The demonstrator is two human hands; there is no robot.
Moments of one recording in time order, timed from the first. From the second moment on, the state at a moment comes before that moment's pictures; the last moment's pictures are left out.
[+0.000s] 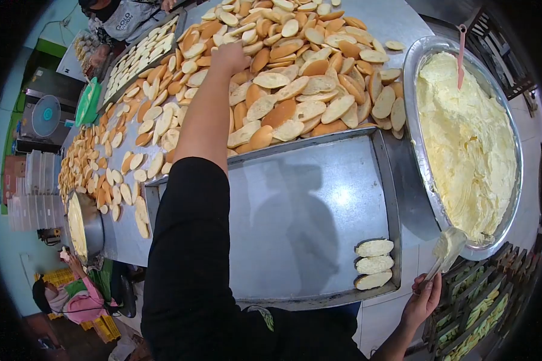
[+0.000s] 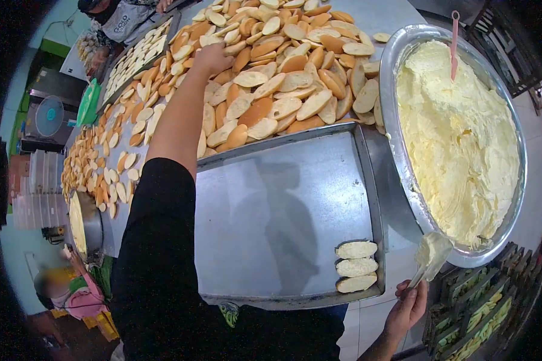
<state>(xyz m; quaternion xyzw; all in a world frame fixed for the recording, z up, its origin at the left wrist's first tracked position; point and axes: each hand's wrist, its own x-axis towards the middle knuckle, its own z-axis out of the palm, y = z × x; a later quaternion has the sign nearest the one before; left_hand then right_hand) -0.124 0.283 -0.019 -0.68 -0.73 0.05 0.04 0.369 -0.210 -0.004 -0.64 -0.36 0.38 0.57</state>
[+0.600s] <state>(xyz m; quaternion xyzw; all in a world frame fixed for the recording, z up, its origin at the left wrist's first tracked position) -0.110 0.129 0.026 -0.83 -0.55 -0.11 -0.07 0.353 -0.200 -0.002 -0.59 -0.40 0.40 0.57</state>
